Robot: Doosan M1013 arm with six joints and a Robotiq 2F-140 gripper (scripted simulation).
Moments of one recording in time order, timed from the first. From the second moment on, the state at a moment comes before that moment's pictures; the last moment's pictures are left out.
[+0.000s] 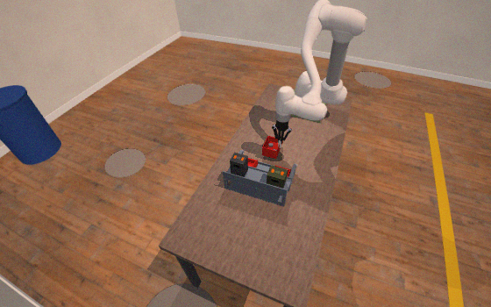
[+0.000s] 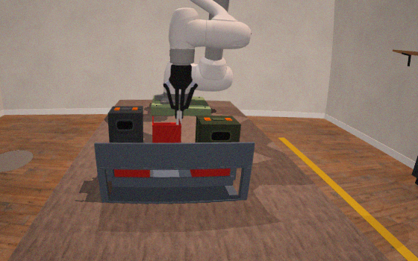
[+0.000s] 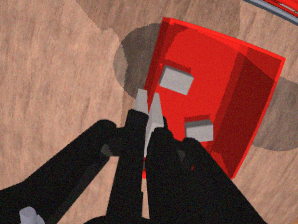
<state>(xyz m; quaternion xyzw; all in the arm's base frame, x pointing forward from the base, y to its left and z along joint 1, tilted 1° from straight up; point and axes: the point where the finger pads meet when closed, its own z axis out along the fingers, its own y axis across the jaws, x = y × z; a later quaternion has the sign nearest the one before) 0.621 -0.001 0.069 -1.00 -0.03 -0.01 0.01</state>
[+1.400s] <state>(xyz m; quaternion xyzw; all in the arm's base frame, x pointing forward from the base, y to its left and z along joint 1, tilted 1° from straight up) 0.660 0.001 0.070 -1.00 -0.03 -0.01 0.01</state>
